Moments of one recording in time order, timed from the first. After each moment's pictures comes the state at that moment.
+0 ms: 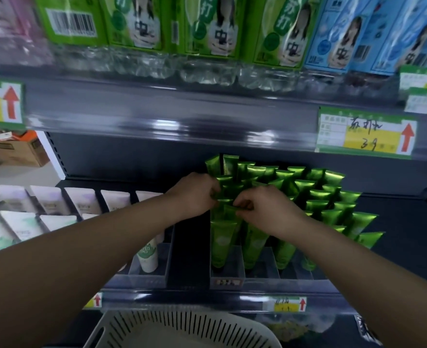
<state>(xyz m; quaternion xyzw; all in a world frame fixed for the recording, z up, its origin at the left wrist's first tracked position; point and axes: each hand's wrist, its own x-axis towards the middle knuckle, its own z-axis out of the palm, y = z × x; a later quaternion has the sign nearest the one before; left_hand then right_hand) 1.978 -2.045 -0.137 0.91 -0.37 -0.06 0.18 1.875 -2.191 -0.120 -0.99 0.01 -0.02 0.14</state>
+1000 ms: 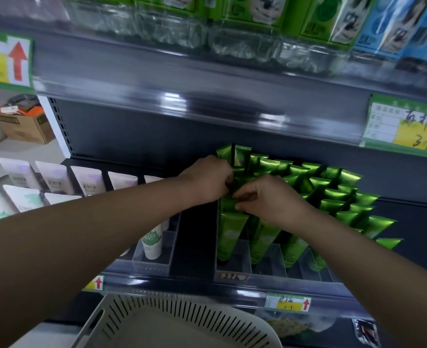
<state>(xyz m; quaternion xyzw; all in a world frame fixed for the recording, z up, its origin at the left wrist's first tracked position) 1.981 -2.049 -0.131 0.91 -0.39 -0.03 0.17 1.891 -2.180 -0.121 -0.98 0.00 0.00 0.21</state>
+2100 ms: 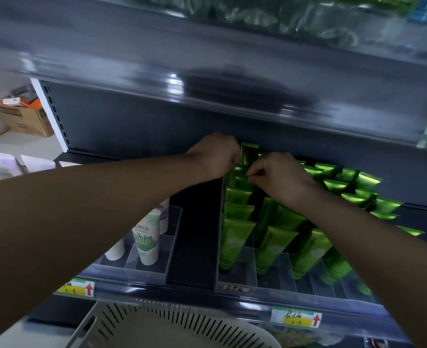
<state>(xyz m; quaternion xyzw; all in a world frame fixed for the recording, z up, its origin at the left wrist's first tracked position) 2.030 -2.071 -0.134 0.90 -0.38 0.03 0.21 1.942 -2.205 -0.124 -0.99 -0.01 -0.07 0.12</state>
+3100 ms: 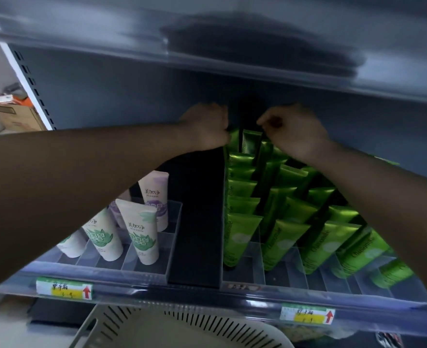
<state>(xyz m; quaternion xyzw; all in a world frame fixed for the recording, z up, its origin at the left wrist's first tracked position) 2.057 -2.072 -0.122 0.93 -0.32 0.07 0.19 1.985 -2.229 -0.110 -0.97 0.04 -0.18 0.14</state>
